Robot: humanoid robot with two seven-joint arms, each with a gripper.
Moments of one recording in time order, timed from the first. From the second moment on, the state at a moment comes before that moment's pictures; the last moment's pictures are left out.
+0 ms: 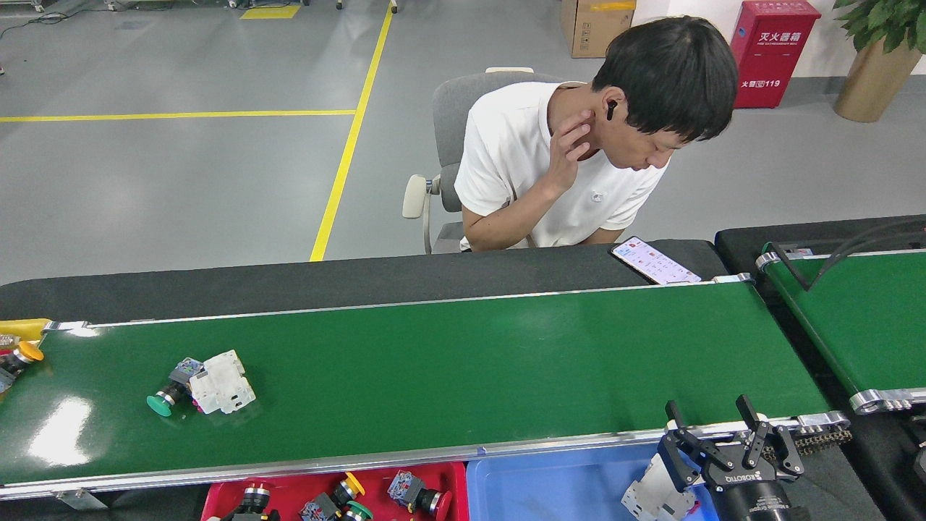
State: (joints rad) left arm 0.46 0.19 0.08 -1.76 -1.48 -0.35 0.10; right arm 0.15 -0.11 -0.03 -1.62 1.31 -0.08 -0.09
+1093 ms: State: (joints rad) left arm 0.04 0.11 0.43 -1.40 -1.43 -0.23 -0.04; right arm 0.15 -0.11 -0.09 -1.60 1.31 -0.08 -0.09
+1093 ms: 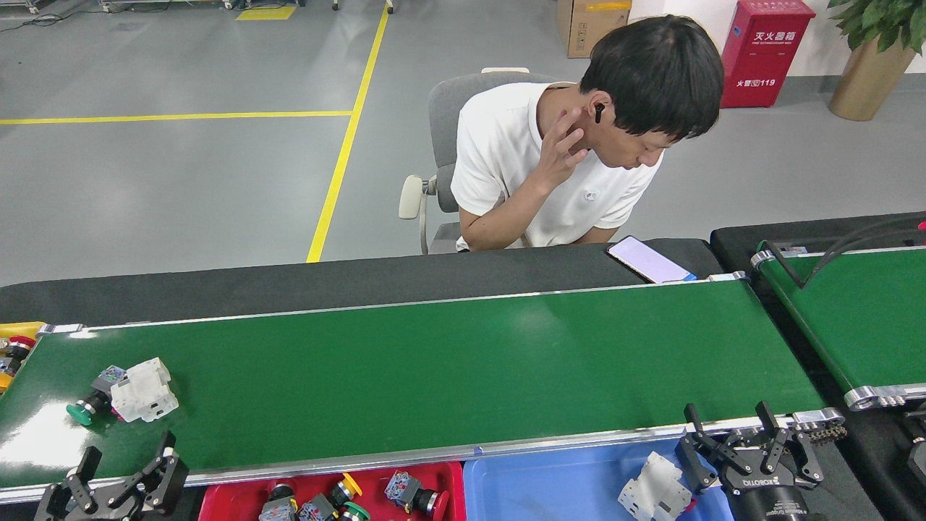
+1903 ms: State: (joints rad) left arm -0.40 0.36 0.30 -0.73 -1.43 -0.11 -0.03; right arm 0.15 -0.11 -0.09 -1.58 1.31 -0.09 -0.12
